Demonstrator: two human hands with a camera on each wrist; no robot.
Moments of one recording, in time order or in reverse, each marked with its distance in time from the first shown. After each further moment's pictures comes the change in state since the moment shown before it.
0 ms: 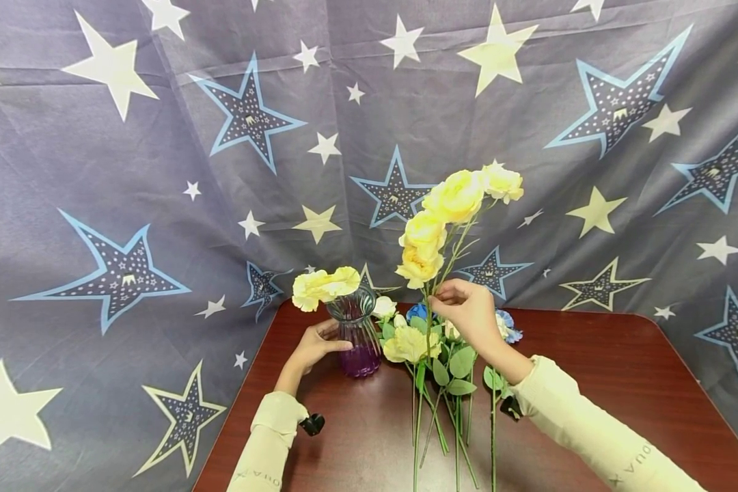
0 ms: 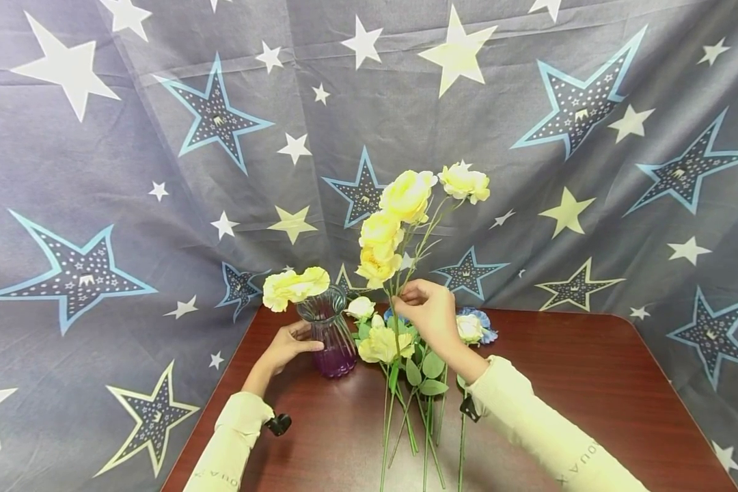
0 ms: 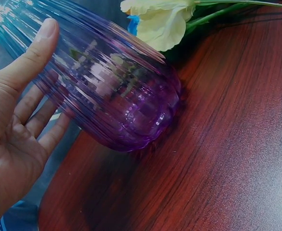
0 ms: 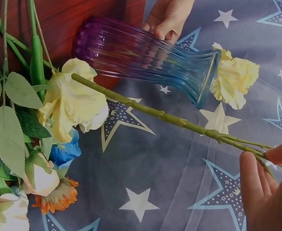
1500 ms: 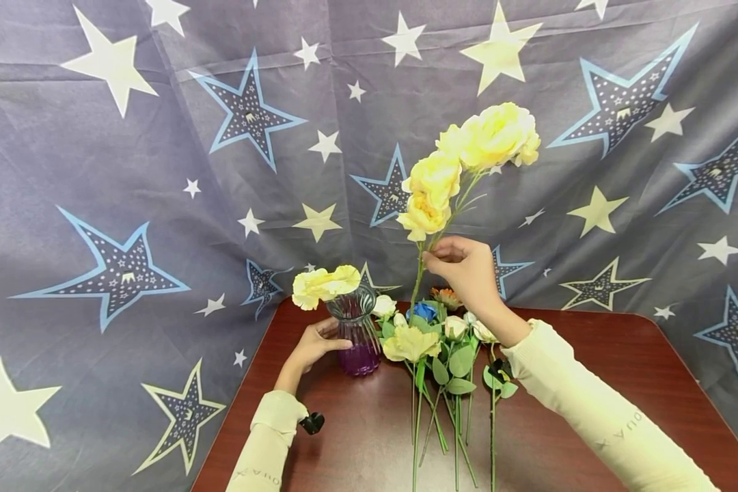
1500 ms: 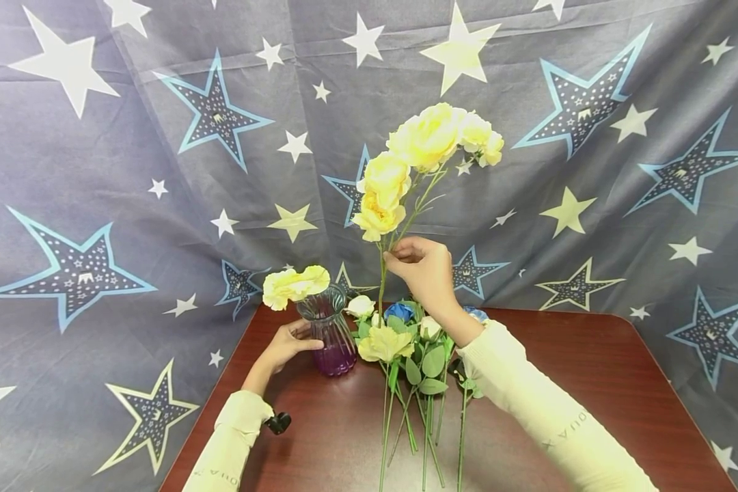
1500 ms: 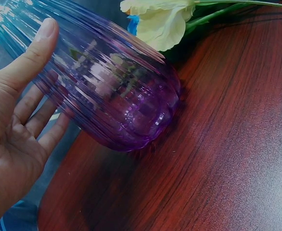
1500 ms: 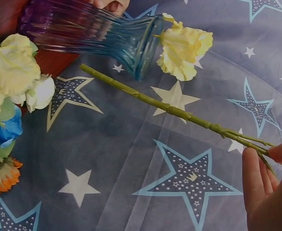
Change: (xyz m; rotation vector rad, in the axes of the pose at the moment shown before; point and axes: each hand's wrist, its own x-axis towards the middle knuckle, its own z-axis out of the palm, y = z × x) left_hand 0.005 -0.011 -0.001 0.009 0.026 0.004; right_hand 0.045 -0.050 -0.009 0.063 0.030 -0.051
